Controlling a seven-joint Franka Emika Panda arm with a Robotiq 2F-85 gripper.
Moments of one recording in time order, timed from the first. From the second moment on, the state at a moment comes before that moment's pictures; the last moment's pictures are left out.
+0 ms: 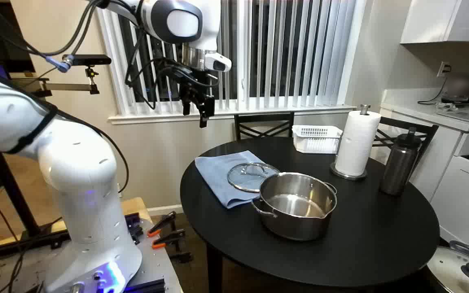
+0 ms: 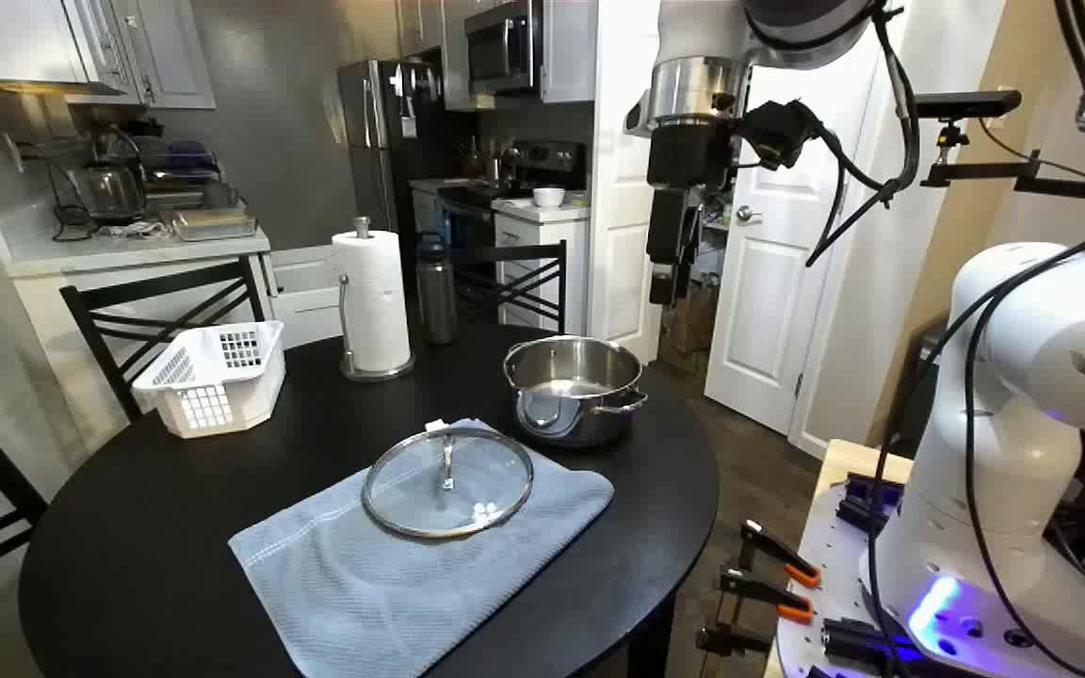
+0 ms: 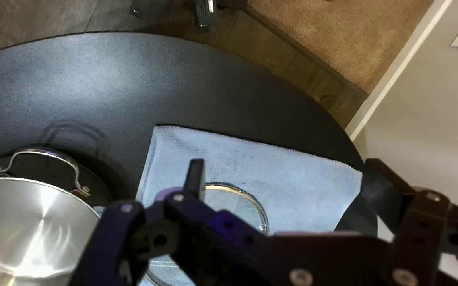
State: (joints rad) arm 0.17 -0.75 -0.01 -2.62 0.23 1.84 -0.06
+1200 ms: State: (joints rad) arm 0.09 -0.27 0.16 -2.24 0.21 2.06 0.34
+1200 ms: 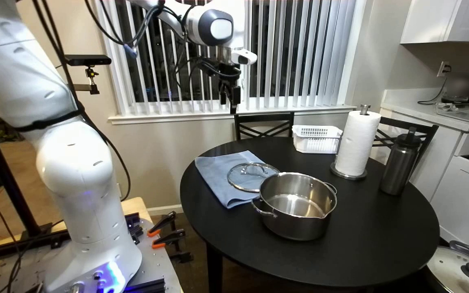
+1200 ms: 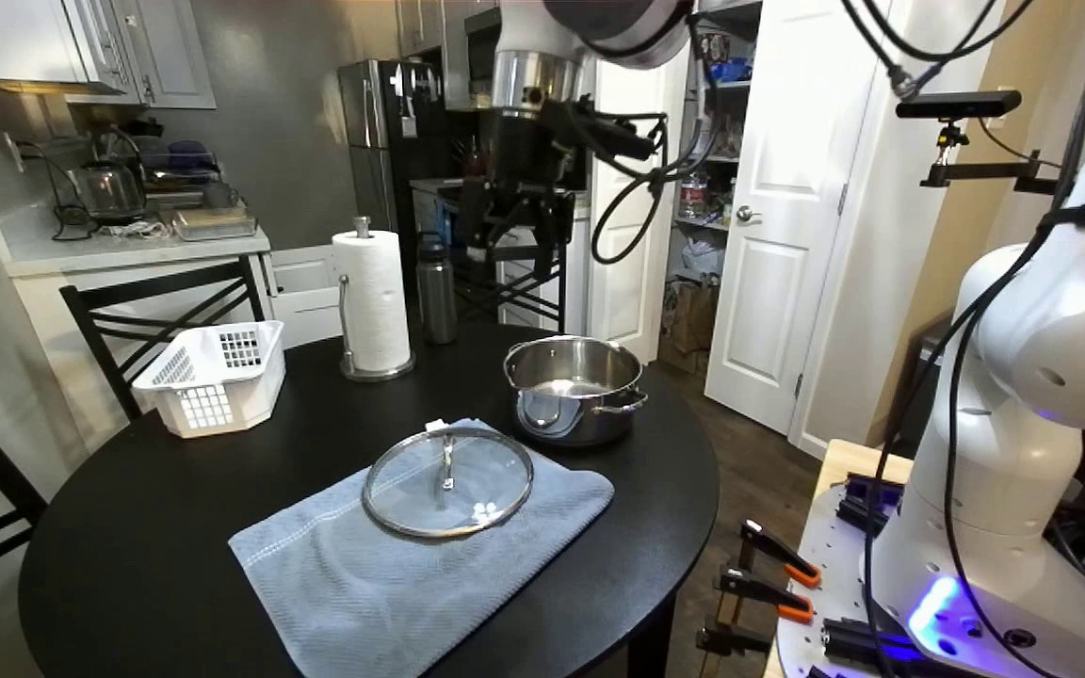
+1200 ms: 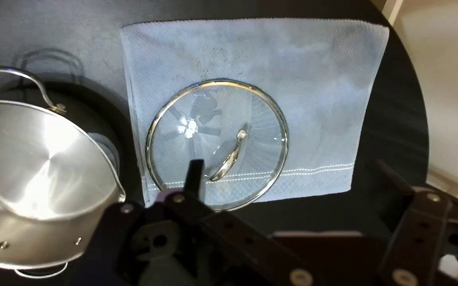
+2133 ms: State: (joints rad) arm 0.12 -0.03 0.15 -2.10 0.40 2.08 0.30
